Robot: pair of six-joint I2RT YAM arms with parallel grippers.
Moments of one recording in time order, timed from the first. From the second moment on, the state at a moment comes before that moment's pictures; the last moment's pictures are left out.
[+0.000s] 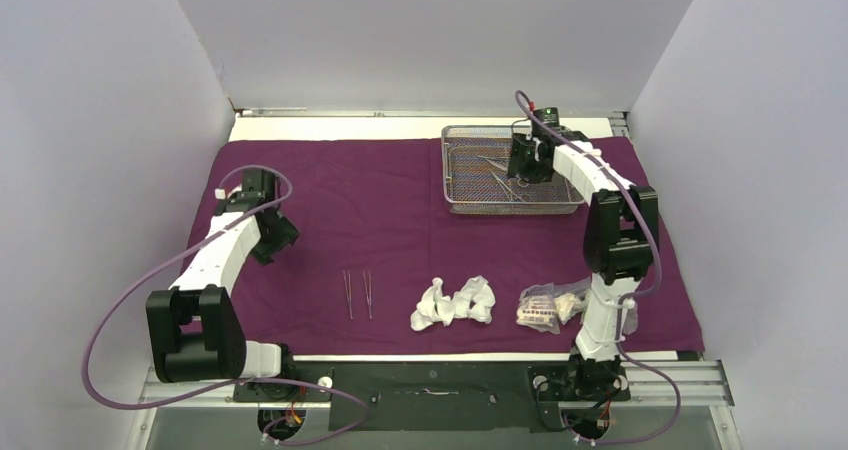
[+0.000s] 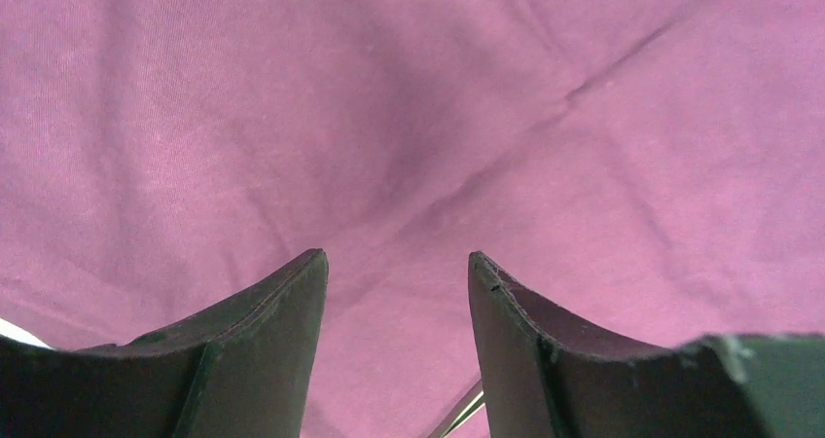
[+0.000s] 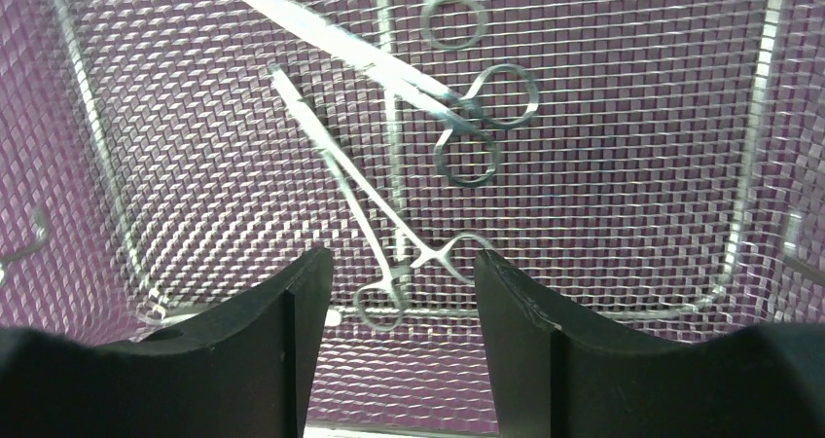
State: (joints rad) left arm 0.04 1.37 0.92 -0.79 -0.25 -0.75; right arm 0.14 1.99 1.57 -0.57 -0.01 0.26
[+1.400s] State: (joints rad) left arm 0.04 1.39 0.97 -0.80 -0.23 -0.66; right arm 0.31 2.04 1.72 -0.96 -0.55 -0.59
